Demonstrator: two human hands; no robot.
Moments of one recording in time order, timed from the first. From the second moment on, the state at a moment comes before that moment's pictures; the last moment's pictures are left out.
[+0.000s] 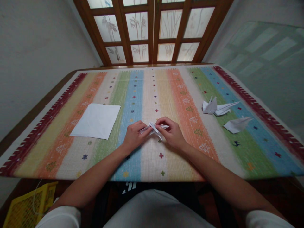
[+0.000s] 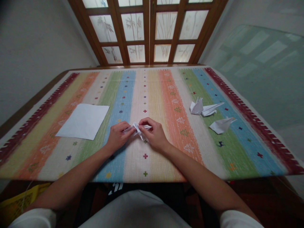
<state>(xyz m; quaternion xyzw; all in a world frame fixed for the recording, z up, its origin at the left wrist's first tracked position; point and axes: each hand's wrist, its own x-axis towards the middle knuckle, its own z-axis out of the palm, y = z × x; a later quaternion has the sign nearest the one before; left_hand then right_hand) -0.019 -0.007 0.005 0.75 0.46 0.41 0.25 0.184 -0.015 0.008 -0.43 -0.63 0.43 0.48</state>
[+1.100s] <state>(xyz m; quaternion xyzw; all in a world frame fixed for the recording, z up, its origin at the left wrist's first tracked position) -0.018 -0.005 0.008 0.68 0.52 0.35 0.39 0.186 -0.002 -0.009 -0.44 -0.46 0.58 0.50</state>
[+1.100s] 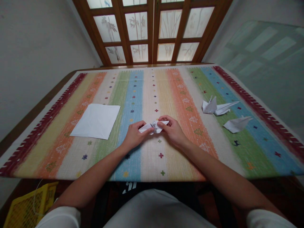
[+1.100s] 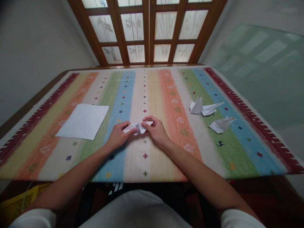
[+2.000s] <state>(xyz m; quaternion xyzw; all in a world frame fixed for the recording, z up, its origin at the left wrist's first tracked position) -0.017 -0.006 0.006 0.56 0.43 0.45 0.54 0.191 -0.001 -0.006 -0.41 -0.45 0.64 0.48</state>
